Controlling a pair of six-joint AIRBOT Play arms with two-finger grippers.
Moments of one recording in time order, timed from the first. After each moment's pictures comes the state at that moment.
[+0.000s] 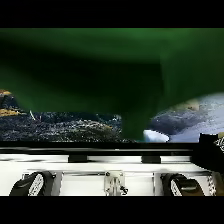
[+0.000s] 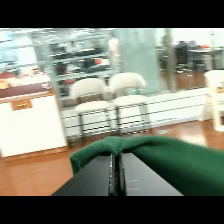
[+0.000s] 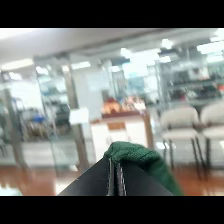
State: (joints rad) left arm 0.38 -0.68 1.88 0.93 -0.98 -1.18; right arm 0.01 -0.55 1.57 2.06 -0.68 -1.68
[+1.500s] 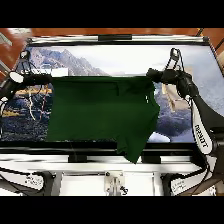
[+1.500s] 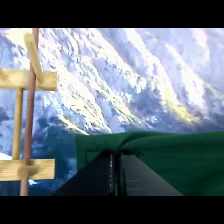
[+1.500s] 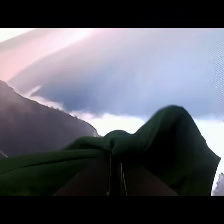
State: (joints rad) left arm 0.16 -1.67 1.40 1.06 -0.57 -1.12; right arm 0.06 -1.72 1.45 1.96 -0.52 -1.52
